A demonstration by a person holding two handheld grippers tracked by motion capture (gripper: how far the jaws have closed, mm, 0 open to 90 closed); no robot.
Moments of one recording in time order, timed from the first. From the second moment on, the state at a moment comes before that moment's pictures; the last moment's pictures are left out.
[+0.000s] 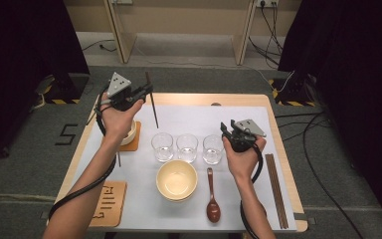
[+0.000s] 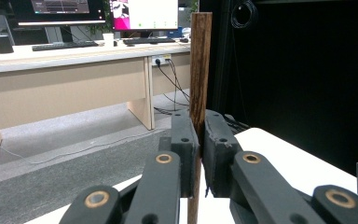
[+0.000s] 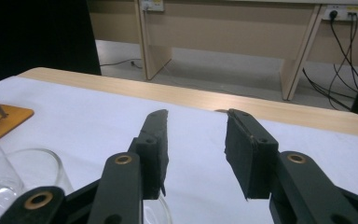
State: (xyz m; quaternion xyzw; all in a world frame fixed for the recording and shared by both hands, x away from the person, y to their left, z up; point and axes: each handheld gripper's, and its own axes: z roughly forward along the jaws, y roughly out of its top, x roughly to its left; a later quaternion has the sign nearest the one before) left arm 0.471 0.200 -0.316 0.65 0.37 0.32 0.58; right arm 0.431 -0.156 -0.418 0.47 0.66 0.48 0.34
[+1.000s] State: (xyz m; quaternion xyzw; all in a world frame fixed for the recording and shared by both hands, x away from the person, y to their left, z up) left arm 0.453 0.214 -0.311 0.65 0.37 0.33 0.58; right arm 0.400 -0.195 -0.442 0.51 0.63 0.48 0.34
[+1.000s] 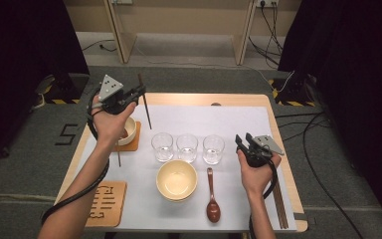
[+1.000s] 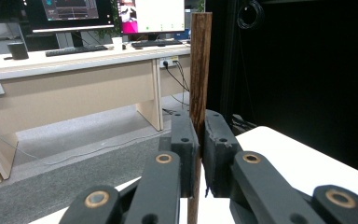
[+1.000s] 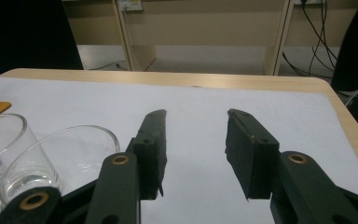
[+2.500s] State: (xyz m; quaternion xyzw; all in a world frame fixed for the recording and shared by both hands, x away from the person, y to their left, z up) left arm 0.411 0.241 -0.329 0.65 0.38 0.33 0.57; right arm 0.394 -0.197 -0.445 0.52 0.63 0.48 0.33
